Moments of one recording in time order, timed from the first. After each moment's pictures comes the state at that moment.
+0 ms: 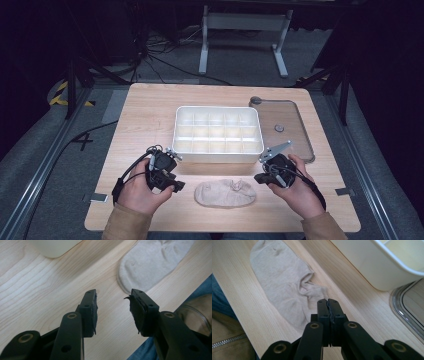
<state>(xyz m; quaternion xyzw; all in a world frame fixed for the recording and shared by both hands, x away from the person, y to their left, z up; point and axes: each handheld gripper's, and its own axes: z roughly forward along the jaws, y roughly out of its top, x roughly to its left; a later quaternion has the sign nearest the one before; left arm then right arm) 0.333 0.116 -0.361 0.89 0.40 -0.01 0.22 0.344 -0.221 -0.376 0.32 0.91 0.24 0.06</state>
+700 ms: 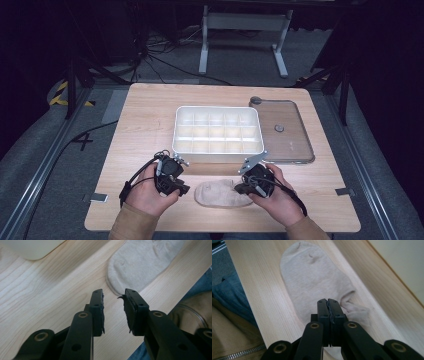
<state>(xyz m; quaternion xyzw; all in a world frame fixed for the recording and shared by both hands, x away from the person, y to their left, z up) 0.328 0.101 -0.377 0.89 0.38 -0.02 0.23 0.331 -0.172 -0.399 0.27 0.93 0.25 0.03</state>
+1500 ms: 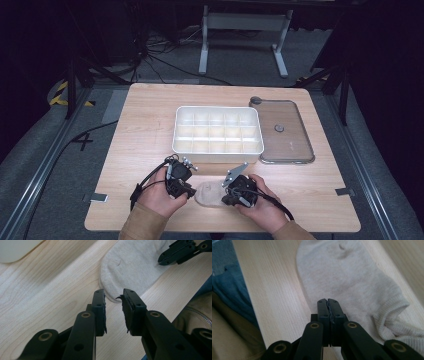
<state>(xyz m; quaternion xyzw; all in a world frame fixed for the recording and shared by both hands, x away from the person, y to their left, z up) 0.331 0.083 -0.401 0.90 0.37 -0.02 0.22 0.323 -0.136 -0.436 0.23 0.94 0.23 0.00</state>
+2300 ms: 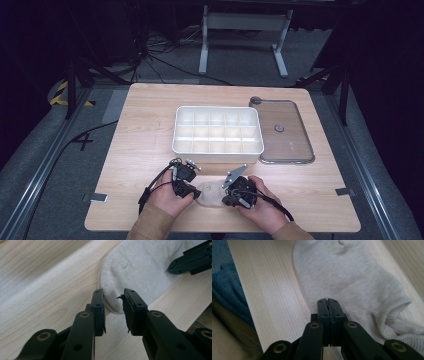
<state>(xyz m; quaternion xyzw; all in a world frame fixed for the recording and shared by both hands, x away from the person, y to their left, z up) 0.339 0.071 -0.431 0.88 0.42 -0.04 0.22 0.321 -0.138 -0.440 0.23 0.94 0.23 0.01</state>
